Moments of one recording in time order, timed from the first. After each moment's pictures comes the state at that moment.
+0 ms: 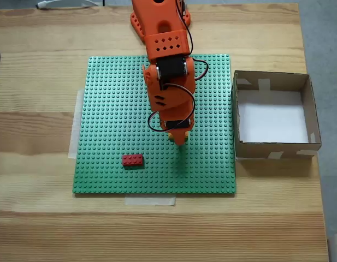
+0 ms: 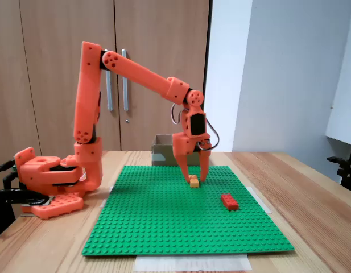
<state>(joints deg) -11.8 80.4 102.0 60.3 6.2</state>
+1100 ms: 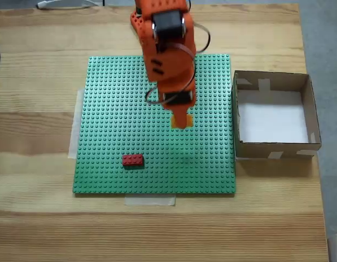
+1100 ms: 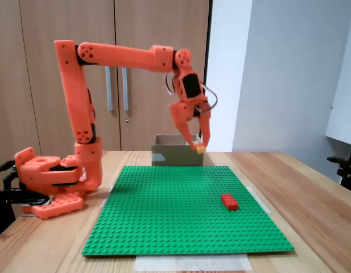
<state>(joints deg) -13.9 97.6 95.4 71.0 7.1</state>
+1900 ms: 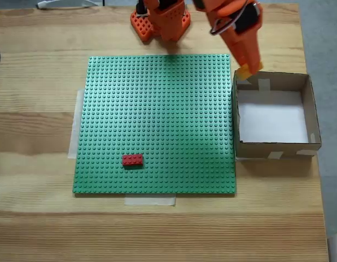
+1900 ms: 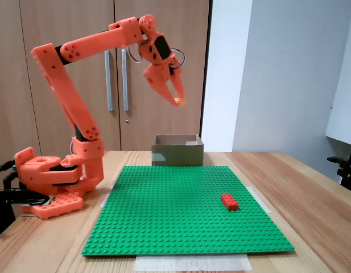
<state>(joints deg) -39.1 111.7 87.5 74.9 0.4</state>
